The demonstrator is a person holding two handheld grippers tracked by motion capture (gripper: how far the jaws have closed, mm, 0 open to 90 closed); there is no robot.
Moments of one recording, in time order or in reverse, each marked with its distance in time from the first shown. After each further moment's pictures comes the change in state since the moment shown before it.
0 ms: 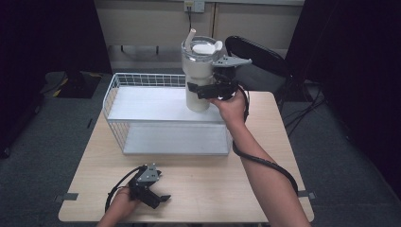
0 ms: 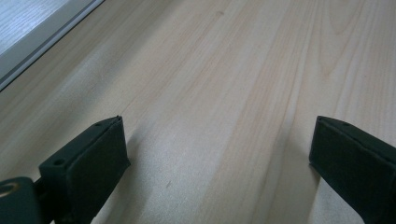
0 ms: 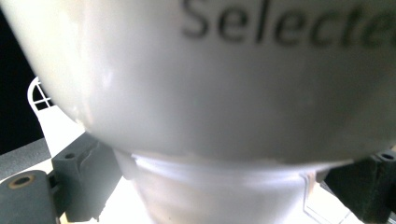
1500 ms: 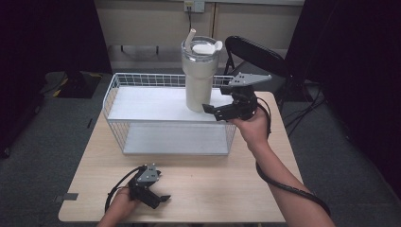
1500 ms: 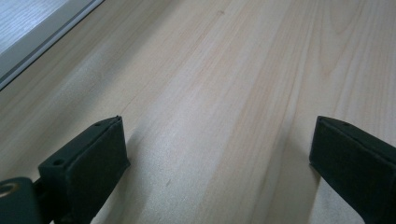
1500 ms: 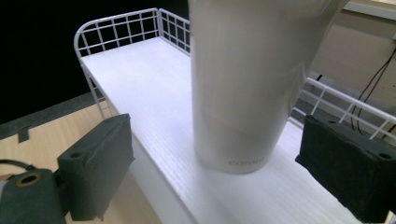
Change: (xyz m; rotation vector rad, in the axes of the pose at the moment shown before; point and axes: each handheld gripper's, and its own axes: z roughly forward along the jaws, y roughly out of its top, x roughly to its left) left arm 0.000 0.000 0.000 -0.002 0.003 -0.003; right arm 0.018 -0.024 -0.066 0.100 0.045 -0.037
